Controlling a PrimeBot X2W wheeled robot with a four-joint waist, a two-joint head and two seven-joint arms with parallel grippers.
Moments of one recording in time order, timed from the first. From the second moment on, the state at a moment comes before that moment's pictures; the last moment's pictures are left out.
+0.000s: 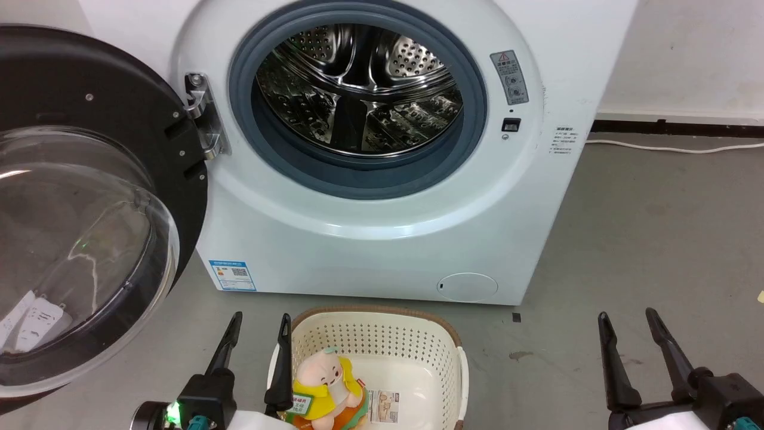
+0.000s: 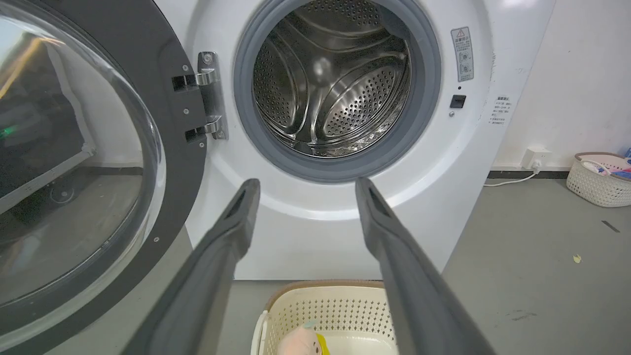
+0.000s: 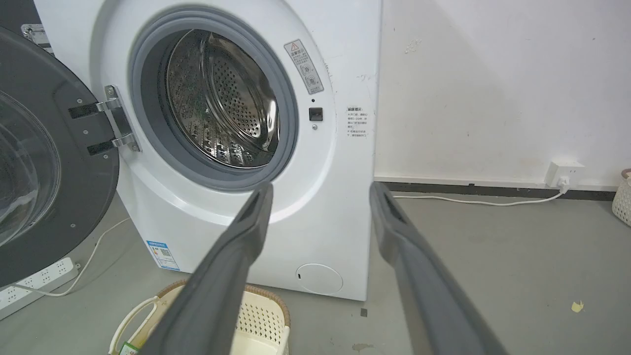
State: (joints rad) left arm 0.04 0.05 -0.11 0.09 -0.08 0.03 -0.26; right arm 0.08 -0.06 -0.04 0.03 0.12 0.13 -0.26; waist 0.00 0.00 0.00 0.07
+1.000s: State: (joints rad) left arm 0.04 0.05 -0.10 0.10 -0.12 -0.02 -0.24; right arm 0.08 -0.06 -0.03 0.04 0.12 0.13 -0.24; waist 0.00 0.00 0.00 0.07
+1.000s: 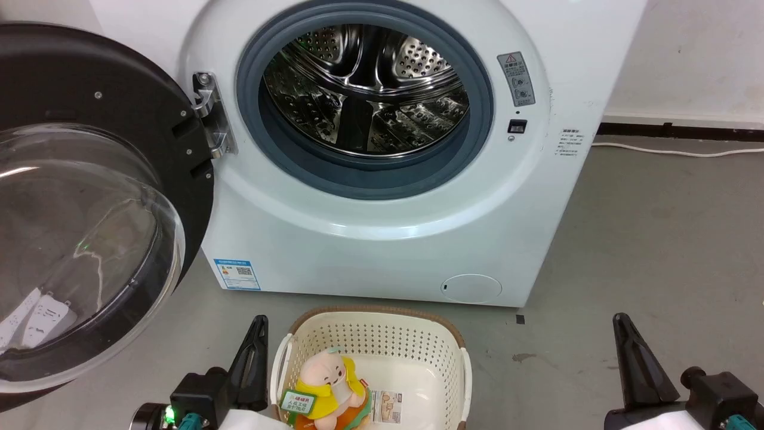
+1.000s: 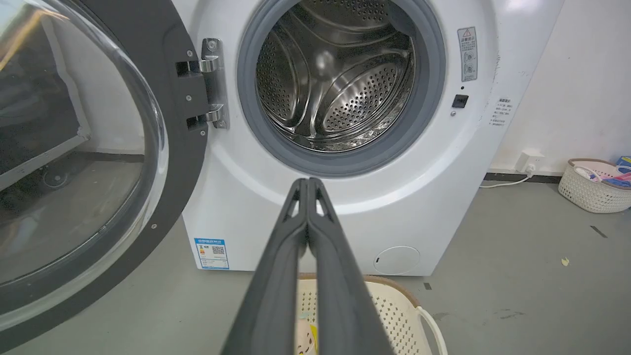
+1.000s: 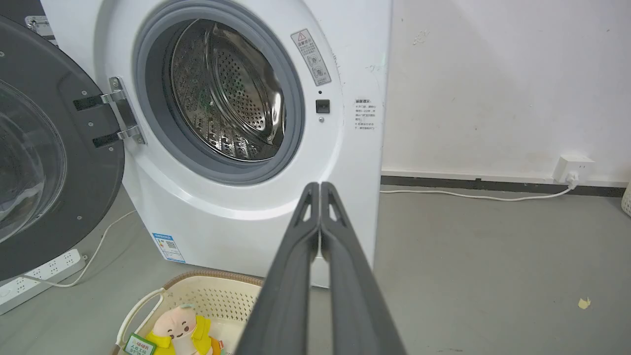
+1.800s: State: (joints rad) left arm 0.04 0.05 -0.08 0.08 -0.10 -0.02 -0.19; right arm 0.07 -0.06 -0.02 0.03 0.09 0.13 -0.19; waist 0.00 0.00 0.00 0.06
